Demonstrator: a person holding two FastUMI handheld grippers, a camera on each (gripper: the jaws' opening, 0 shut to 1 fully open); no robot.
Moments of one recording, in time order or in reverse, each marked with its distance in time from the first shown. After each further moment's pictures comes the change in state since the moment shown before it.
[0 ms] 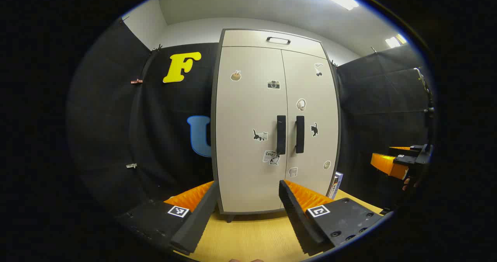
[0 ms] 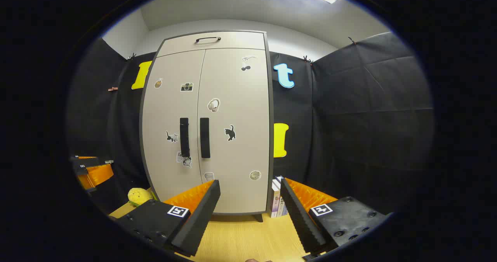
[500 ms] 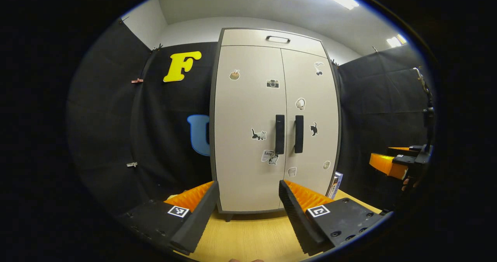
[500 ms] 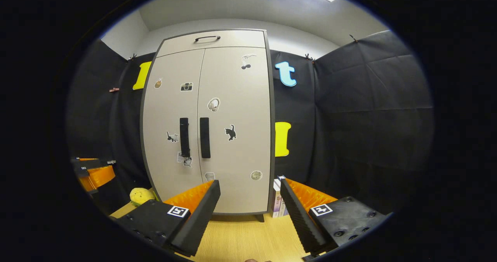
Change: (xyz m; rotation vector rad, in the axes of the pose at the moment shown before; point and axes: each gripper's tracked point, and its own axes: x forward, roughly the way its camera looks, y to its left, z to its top) left arm 0.006 -0.010 0.000 -0.004 0.012 0.020; right arm 0.014 -0.005 -0.001 0.004 0.022 0.033
